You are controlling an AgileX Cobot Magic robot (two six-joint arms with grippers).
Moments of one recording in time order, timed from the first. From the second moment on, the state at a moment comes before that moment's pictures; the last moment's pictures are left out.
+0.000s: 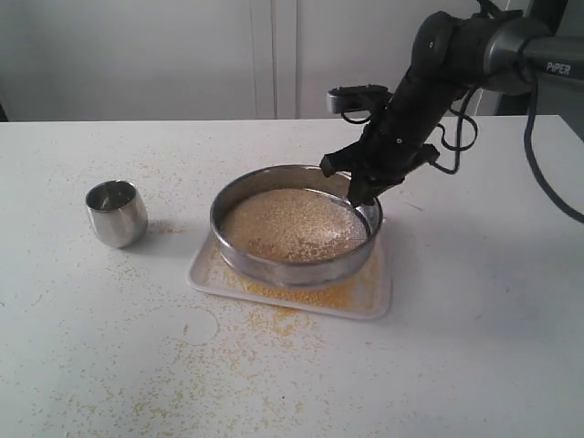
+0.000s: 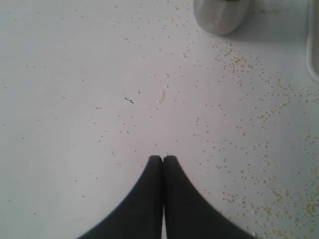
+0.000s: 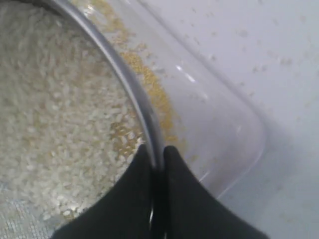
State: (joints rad) left arm -0.08 0.87 -0.64 0.03 0.72 -0.05; right arm 0.27 2.17 -1.79 0.32 1.03 -0.28
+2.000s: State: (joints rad) left arm -0.08 0.87 -0.63 0.03 0.72 -0.05; right arm 0.28 2.16 -1.80 0.32 0.98 -0.27
